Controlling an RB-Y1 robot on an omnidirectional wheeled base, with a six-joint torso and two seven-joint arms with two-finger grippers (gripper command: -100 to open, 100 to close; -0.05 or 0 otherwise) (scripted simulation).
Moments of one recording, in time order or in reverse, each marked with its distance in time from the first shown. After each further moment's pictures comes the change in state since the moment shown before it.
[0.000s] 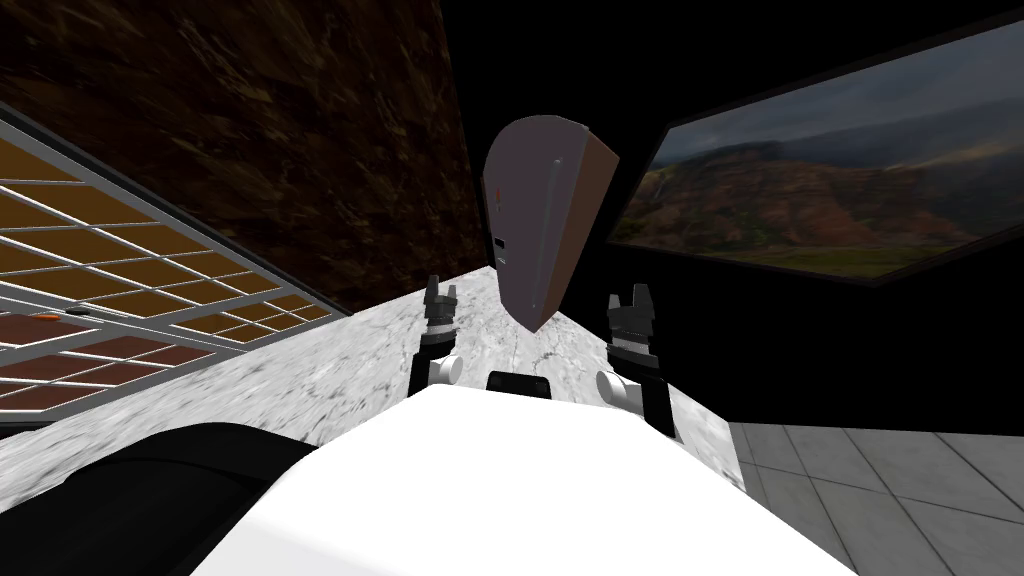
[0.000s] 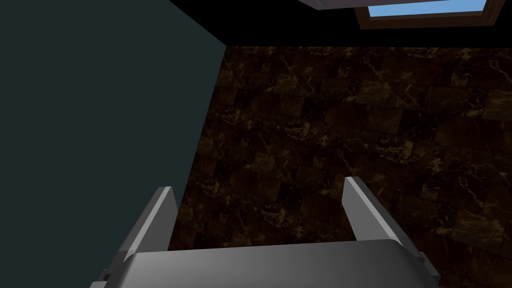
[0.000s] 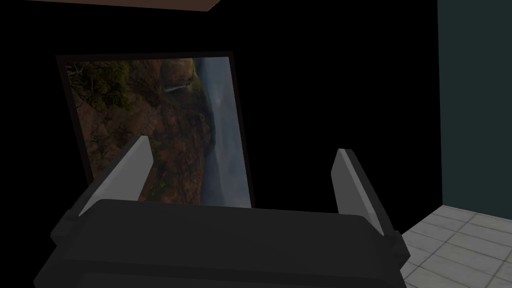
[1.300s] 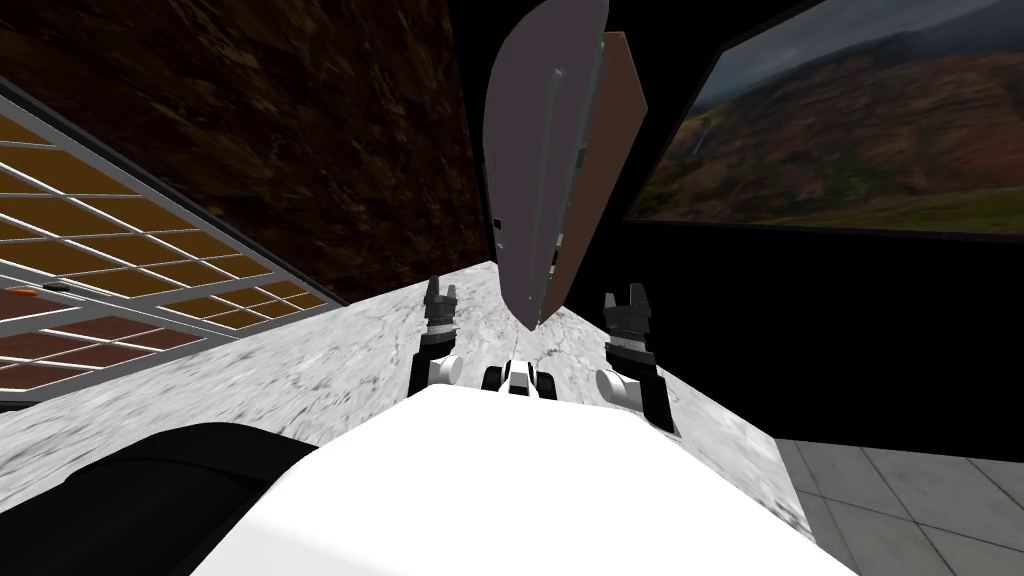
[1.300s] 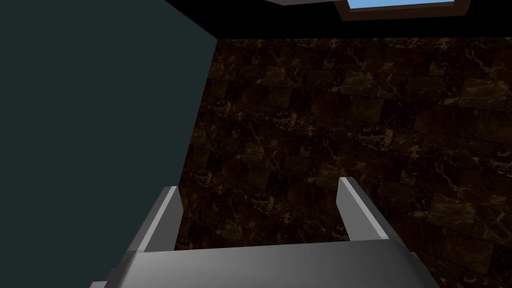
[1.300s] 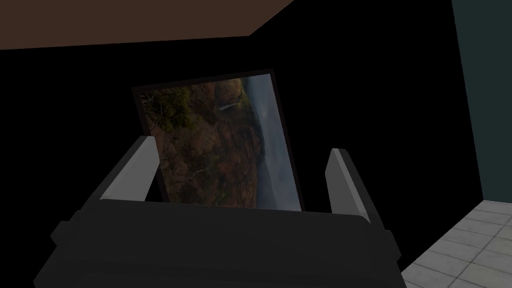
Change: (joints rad) left arm 0.000 0.000 0.000 0.000 0.000 0.000 0.000; right arm -0.021 -0.044 0.014 0.021 -0.036 -0.001 -0.064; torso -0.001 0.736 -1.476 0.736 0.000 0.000
